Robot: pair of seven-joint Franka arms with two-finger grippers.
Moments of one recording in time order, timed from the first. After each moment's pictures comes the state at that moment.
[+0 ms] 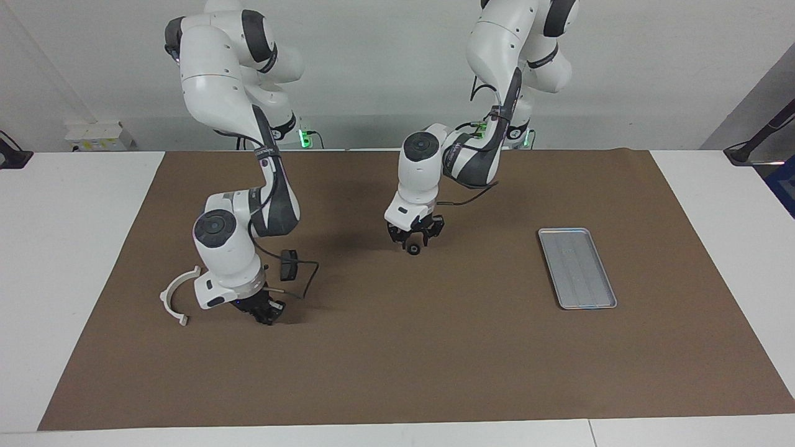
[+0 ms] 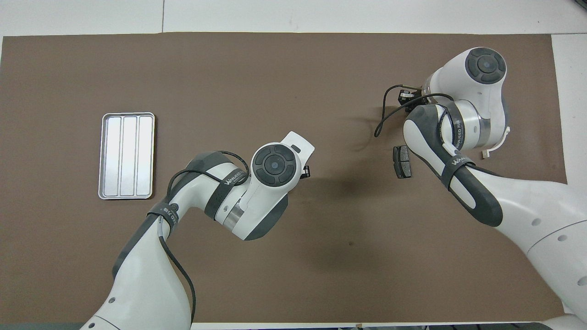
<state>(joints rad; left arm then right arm) -0.71 0.38 0.00 -1.88 0.03 2.29 -0.79 0.02 0.59 0.09 -1.62 -0.10 2.29 0.46</state>
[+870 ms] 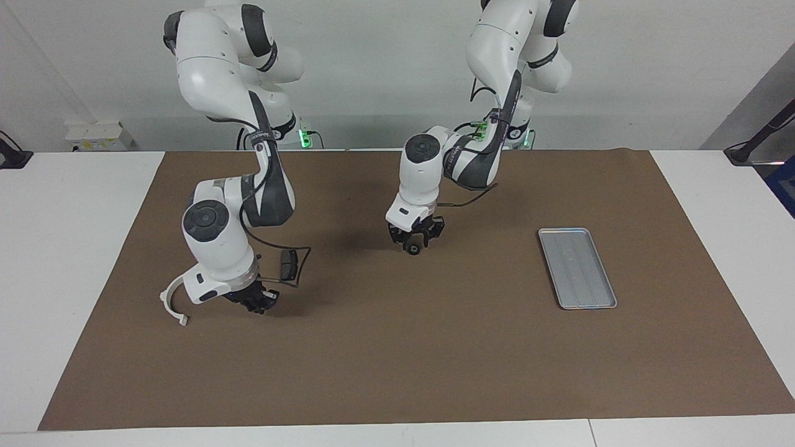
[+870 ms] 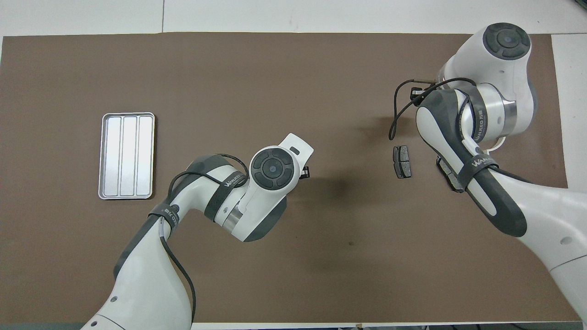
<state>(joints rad) -0.71 0.38 0.00 -1.89 0.03 2.32 -0.79 0.02 0.50 0.09 -1.54 -0.12 2.03 0.37</state>
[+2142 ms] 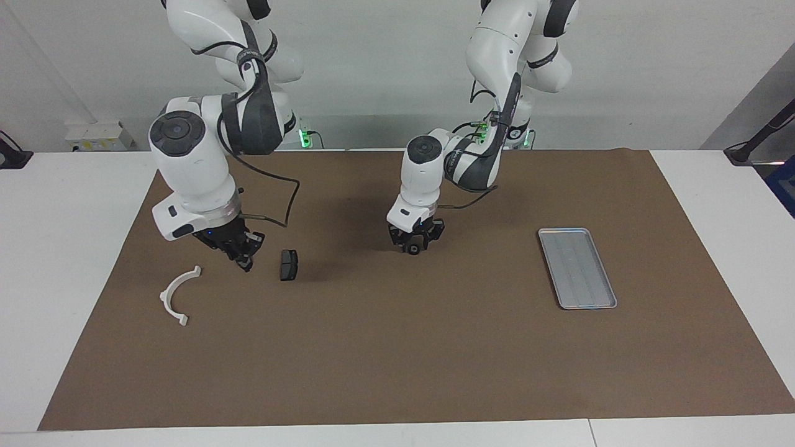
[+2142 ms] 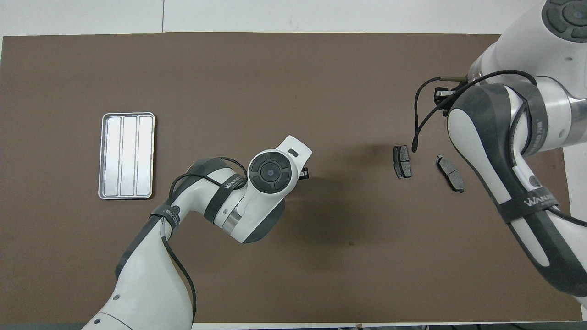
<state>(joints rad) -0.71 0.39 0.00 -1.92 0.03 2.37 -0.79 0.02 0.31 0.10 -1.54 -0.12 1.81 0.35</state>
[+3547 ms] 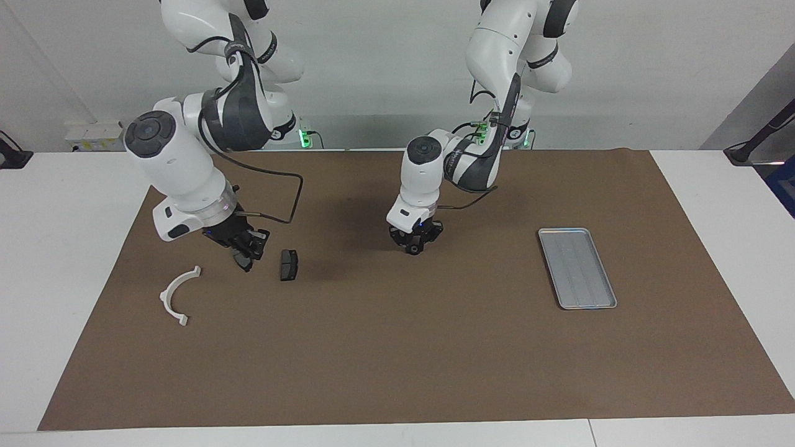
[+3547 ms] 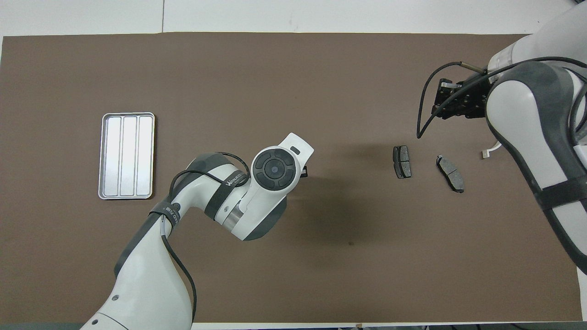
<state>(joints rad) -0.71 0.39 0.00 -1.87 0.07 2.30 -0.79 -0.05 0.30 0.09 -1.54 0.22 1.81 0.35</state>
